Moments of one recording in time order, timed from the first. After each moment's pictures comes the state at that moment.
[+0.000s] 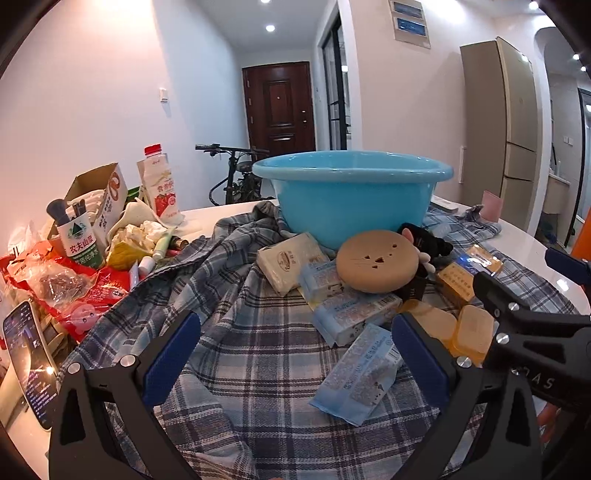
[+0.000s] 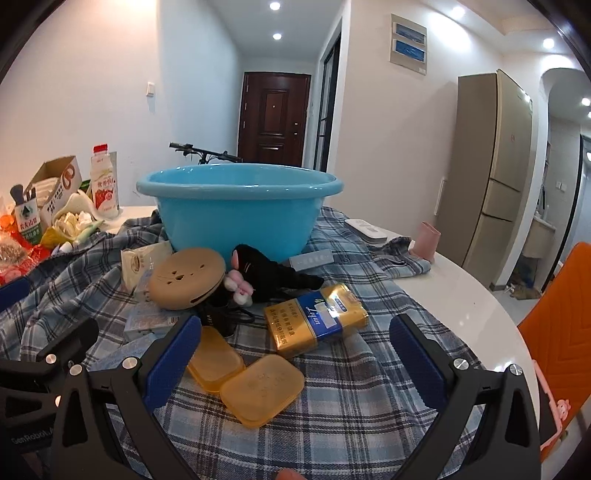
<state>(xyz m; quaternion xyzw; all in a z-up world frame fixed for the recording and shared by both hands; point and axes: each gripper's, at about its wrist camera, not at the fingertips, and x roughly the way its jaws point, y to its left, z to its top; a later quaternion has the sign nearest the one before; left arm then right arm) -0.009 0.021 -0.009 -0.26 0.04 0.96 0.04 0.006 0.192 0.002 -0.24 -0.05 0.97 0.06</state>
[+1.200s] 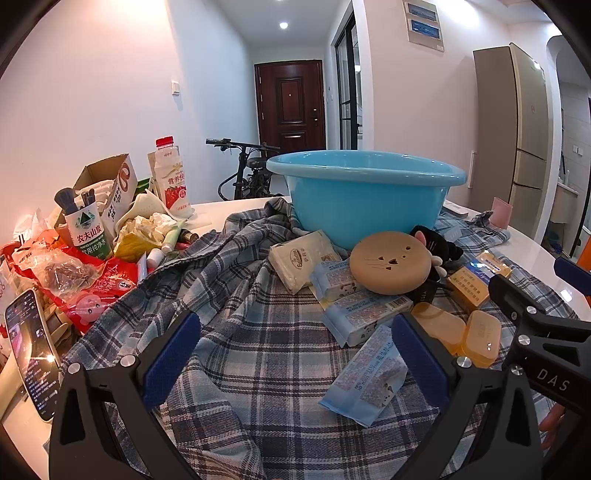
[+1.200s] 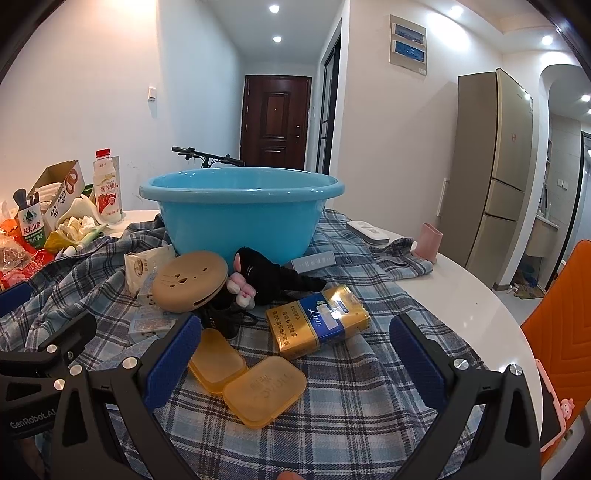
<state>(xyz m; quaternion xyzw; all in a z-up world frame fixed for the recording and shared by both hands) -0.011 0.016 -0.010 -0.26 0.03 0.96 0.03 0.008 0.195 0.002 -0.24 -0.03 0.97 0.05</state>
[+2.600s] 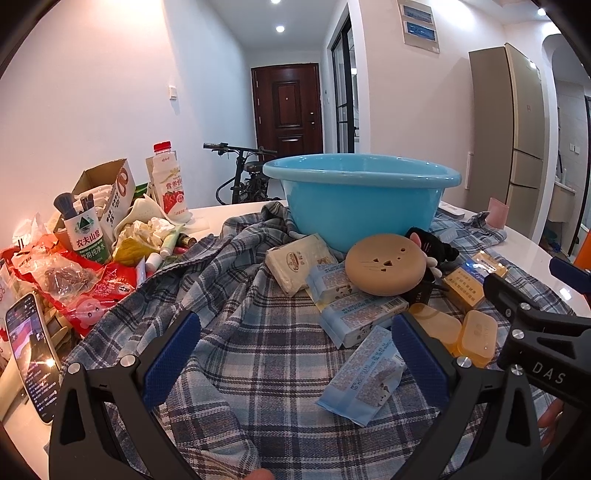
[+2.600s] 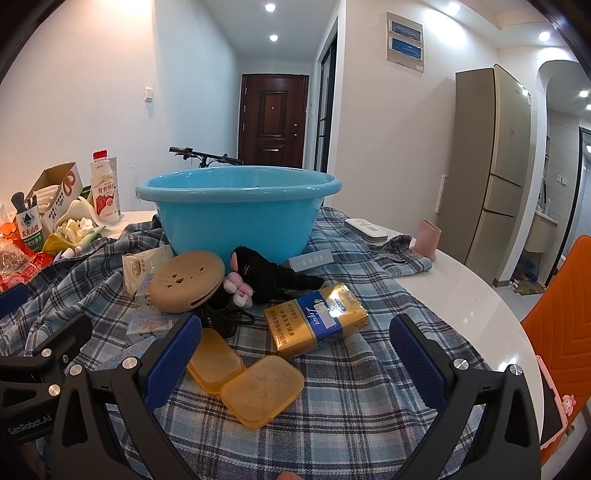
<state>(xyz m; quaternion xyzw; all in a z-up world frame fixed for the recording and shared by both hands) -0.008 0.020 -0.007 -0.26 0.04 0.97 0.03 0.007 0.194 0.001 -0.24 -0.02 0.97 0.06</state>
